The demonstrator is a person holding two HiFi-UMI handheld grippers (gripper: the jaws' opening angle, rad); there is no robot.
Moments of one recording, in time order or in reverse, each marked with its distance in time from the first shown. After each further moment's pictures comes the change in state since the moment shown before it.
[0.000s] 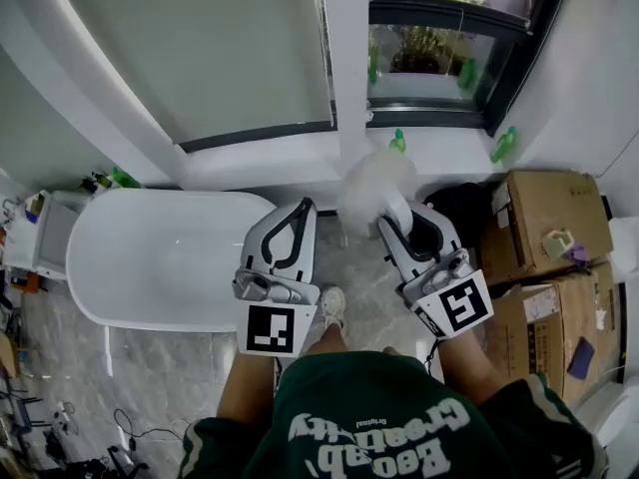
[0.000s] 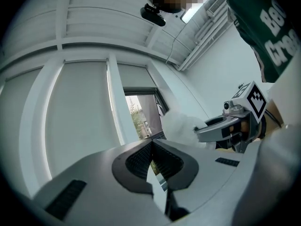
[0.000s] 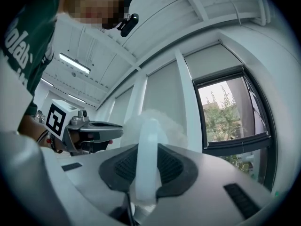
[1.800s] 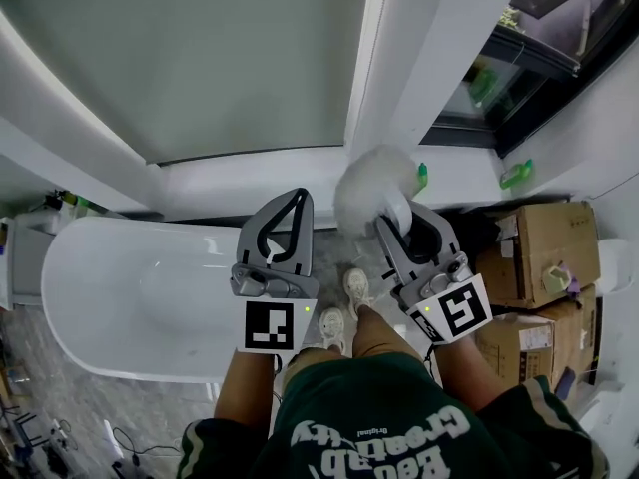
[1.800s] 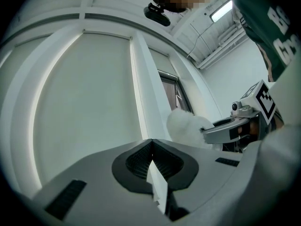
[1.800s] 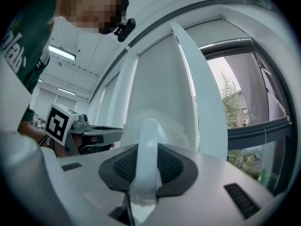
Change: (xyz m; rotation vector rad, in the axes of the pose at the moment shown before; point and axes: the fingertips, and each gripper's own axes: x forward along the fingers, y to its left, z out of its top) left arm 0.154 0.179 -0.150 -0.232 0.062 0.019; right arm 0.240 -0.071 -0.076 0.049 0.135 -0.035
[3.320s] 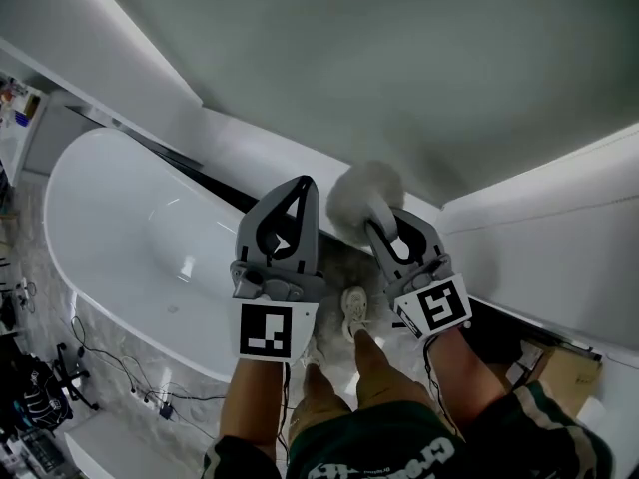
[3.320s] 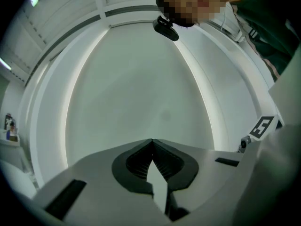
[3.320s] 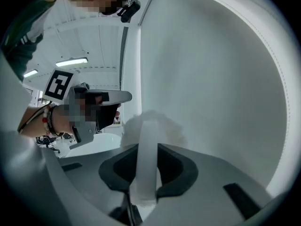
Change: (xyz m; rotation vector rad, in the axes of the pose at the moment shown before) left arm 0.097 0.162 -0.142 -0.084 0.097 0.498; right arm 0.243 -0.021 -0.200 0.059 0.189 0.496
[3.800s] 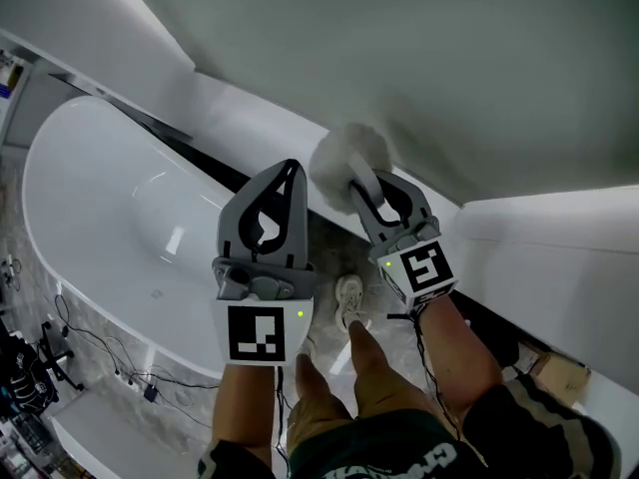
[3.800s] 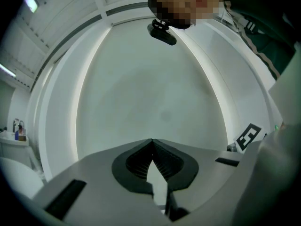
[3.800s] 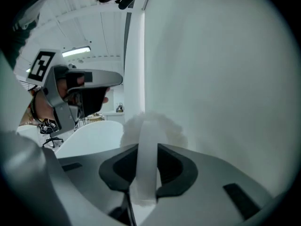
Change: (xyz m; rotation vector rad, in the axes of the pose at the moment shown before) left arm 0.008 0.056 -0.065 0.035 0.028 0.077; right arm 0.107 -0.004 -0.068 -0.024 0.117 0.055
